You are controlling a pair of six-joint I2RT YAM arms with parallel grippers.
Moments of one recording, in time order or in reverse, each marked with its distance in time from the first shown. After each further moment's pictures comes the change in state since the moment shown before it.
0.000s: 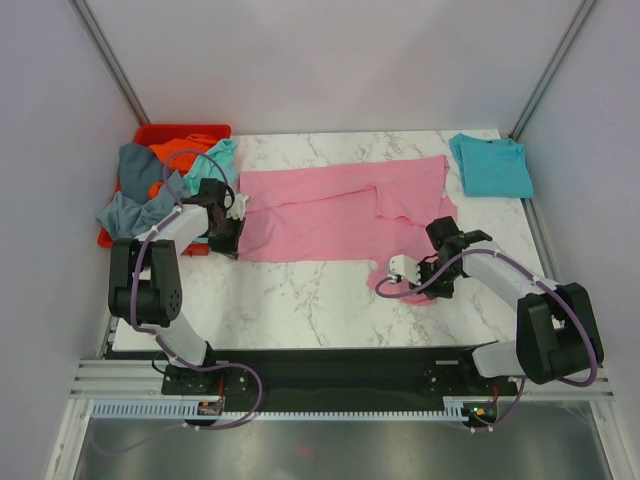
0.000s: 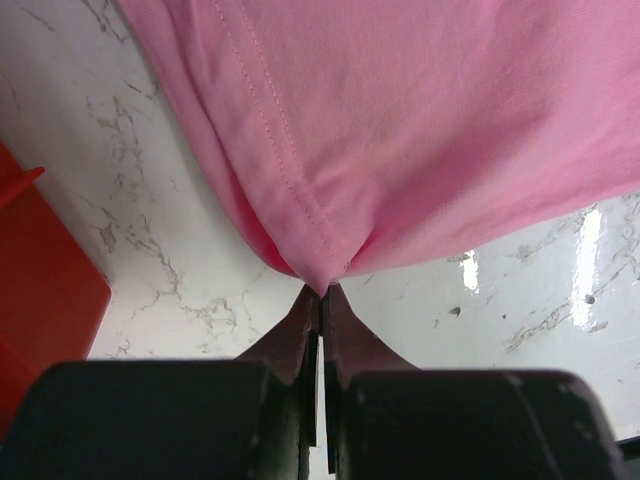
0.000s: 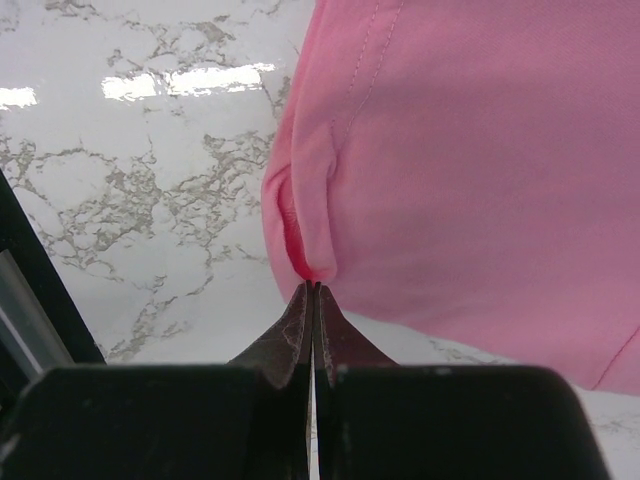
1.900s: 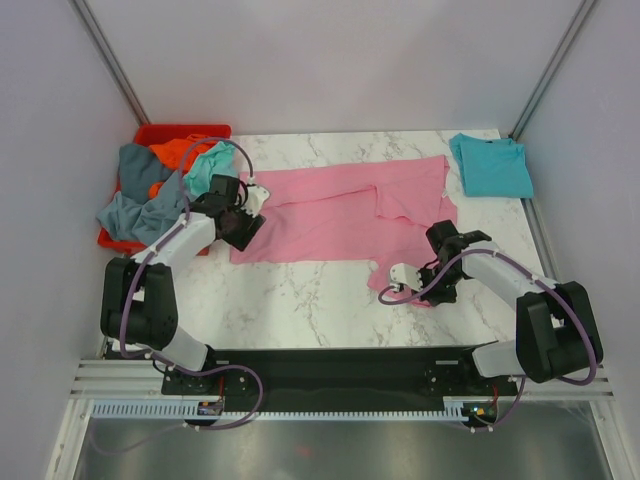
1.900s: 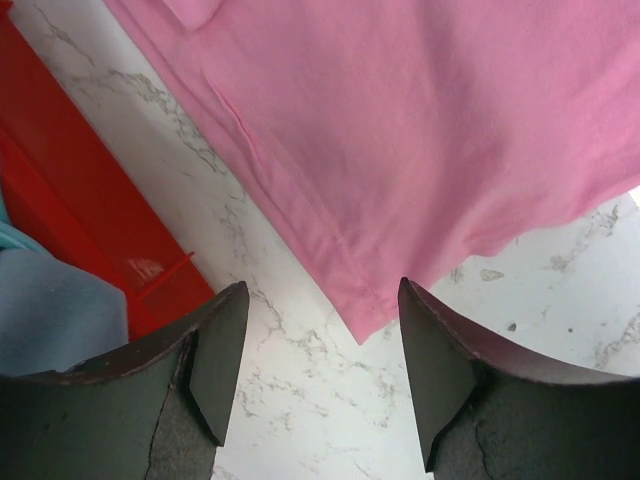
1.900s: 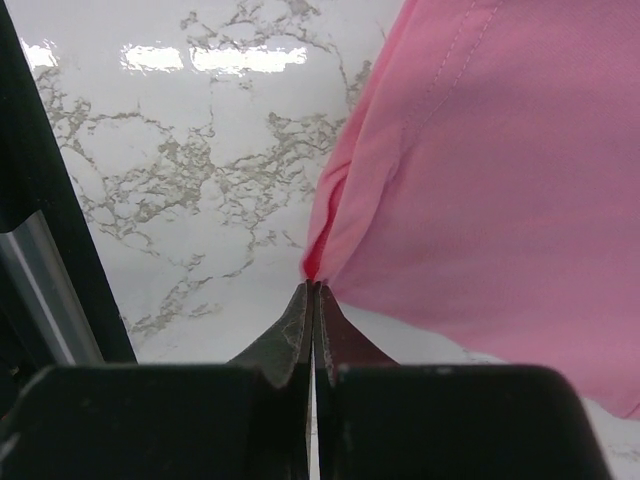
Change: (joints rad) left arm -0.132 -0.142 -0.041 0.164 -0.161 0.308; right arm 0.000 0.007 -0.005 -0.078 -0.009 -0.095
